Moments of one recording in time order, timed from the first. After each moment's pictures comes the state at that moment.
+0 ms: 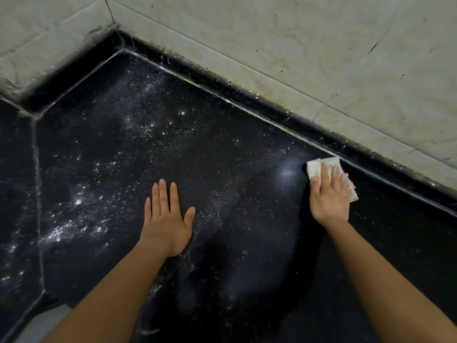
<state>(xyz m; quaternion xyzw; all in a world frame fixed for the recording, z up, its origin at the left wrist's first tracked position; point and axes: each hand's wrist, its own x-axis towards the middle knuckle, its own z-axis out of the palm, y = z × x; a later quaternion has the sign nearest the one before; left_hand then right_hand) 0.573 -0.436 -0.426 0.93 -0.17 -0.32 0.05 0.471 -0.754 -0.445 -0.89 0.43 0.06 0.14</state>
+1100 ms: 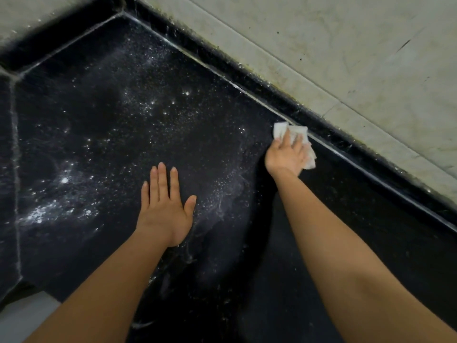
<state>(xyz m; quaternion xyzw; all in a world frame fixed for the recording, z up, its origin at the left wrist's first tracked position) 0.575 -0.433 -0.428 0.93 -0.17 -0.33 0.06 0.594 -0.694 -0.445 -0.86 0.47 0.05 0.18</state>
